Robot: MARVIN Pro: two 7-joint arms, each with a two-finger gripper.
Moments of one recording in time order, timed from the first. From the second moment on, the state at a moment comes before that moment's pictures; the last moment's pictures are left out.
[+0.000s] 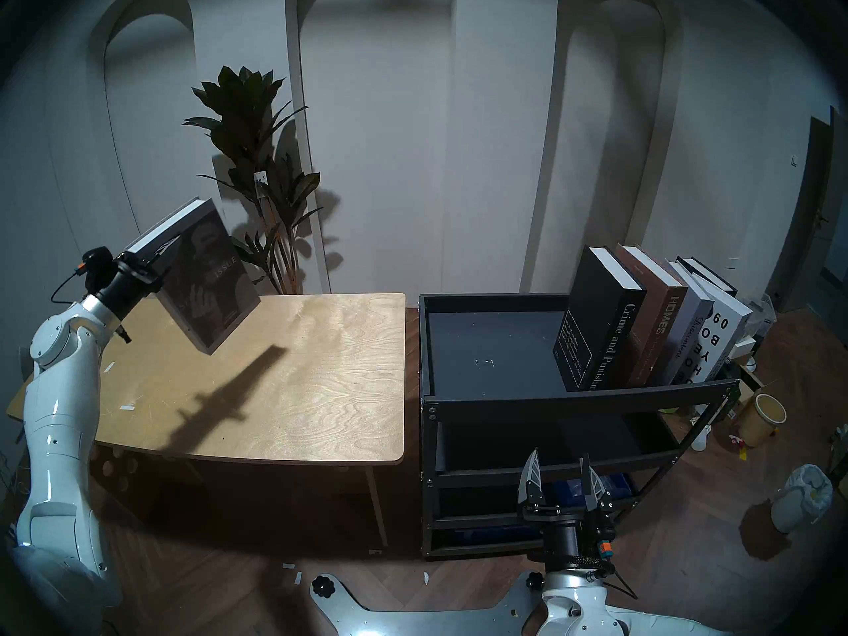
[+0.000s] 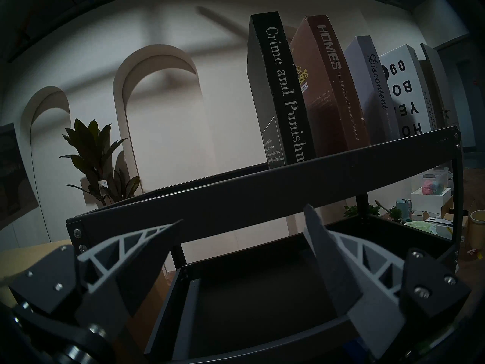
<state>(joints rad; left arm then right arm) 1.17 -0.91 -1.91 -1.21 -0.64 -0.03 -0.94 -1.87 -0.84 0.70 -1.83 0.20 -0.77 -1.06</state>
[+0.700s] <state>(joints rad) 1.14 -1.01 -1.72 -1.46 -0.54 0.11 -0.72 -1.87 -0.85 0.70 -1.82 0.20 -0.77 -1.06</state>
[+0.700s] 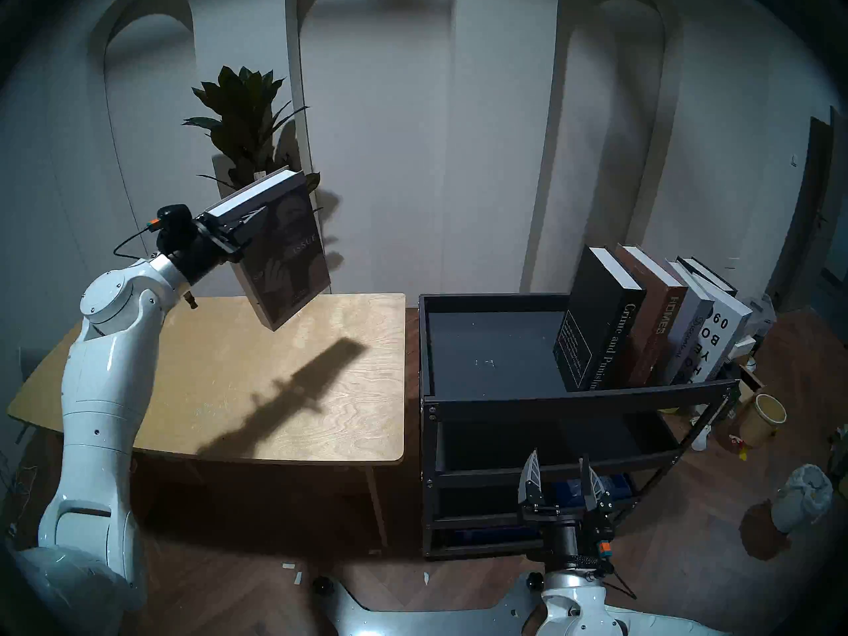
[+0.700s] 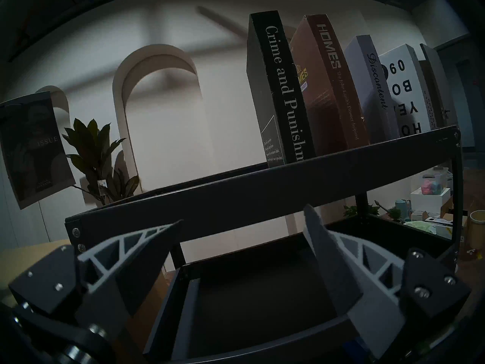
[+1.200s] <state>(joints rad) 1.15 -1.08 -1.71 -1.60 -0.46 0.31 -0.42 -1.87 -0.85 0.70 -1.82 0.20 -0.77 -1.06</state>
